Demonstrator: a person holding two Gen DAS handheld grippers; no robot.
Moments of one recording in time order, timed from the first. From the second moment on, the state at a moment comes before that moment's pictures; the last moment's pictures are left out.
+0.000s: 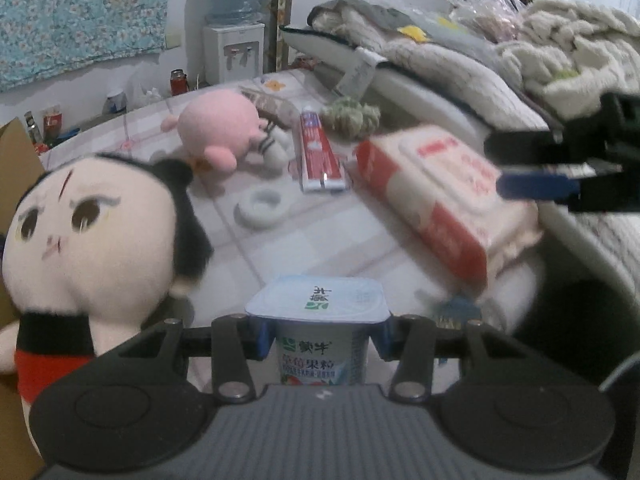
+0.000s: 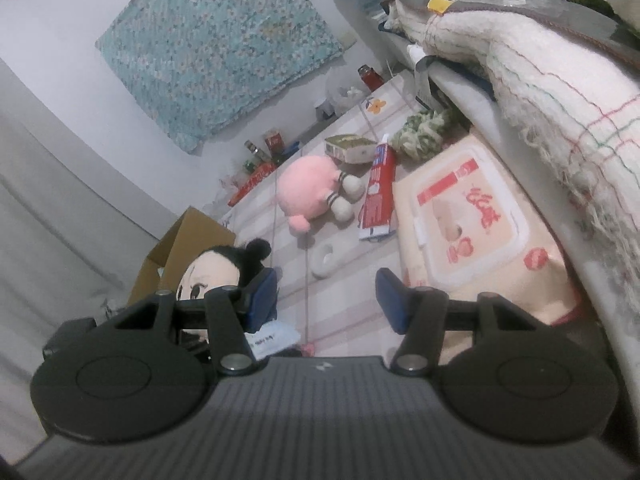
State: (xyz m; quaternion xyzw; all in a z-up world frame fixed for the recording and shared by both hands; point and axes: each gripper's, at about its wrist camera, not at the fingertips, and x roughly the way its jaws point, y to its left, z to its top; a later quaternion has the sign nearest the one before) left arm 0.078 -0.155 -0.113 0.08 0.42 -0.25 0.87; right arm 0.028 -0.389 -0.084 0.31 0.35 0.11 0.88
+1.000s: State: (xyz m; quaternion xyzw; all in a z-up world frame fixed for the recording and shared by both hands) left arm 0.051 -0.125 -0.124 0.08 0.41 -0.27 0.87; right arm 0.071 -0.308 -0.080 0.22 0.44 0.17 0.86
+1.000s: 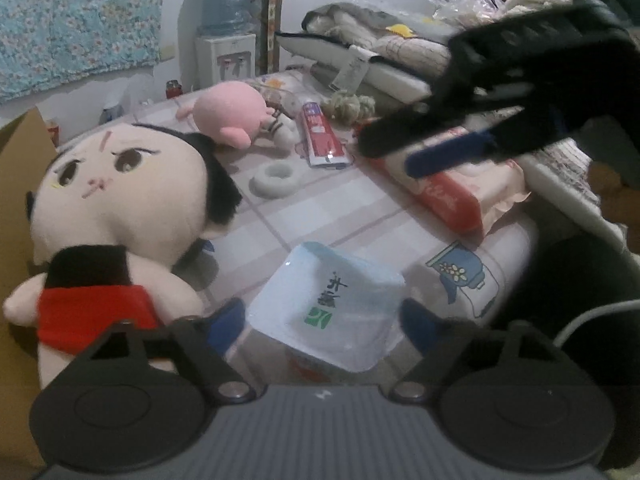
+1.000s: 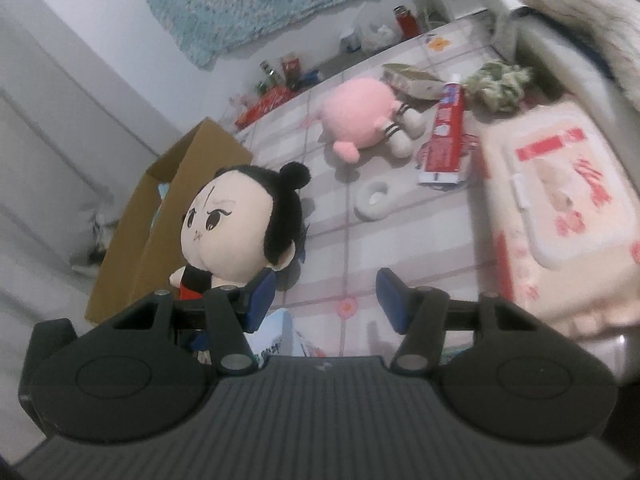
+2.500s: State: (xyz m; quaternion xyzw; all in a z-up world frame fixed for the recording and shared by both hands) left arm 0.031 -0.086 -0.121 0.02 0.36 -0.25 0.90; right arm 0.084 -0.295 -0.083 0.05 0.42 0.12 0.90
